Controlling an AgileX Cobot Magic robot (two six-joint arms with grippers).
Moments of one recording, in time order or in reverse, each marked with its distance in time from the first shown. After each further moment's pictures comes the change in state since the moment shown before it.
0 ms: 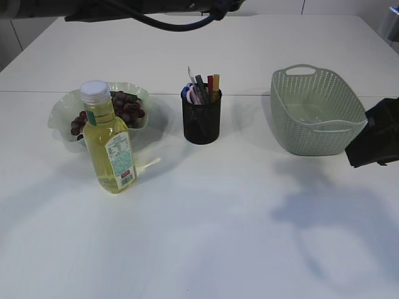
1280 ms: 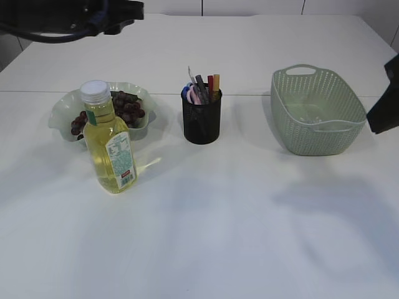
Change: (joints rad) left arm 0.213 -0.268 0.395 0.009 -0.133 -0.038; right arm 0.000 0.000 -0.153 -0.107 0.115 0.153
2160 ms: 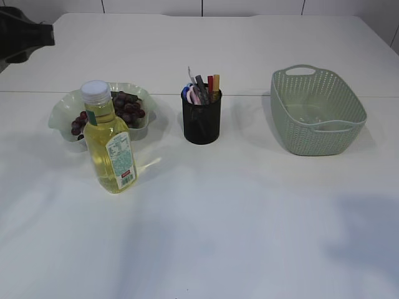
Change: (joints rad) left arm 0.018 -0.393 0.371 -0.010 -0.174 0.000; right arm 0.000 -0.470 0.000 -0.190 0.135 0.168
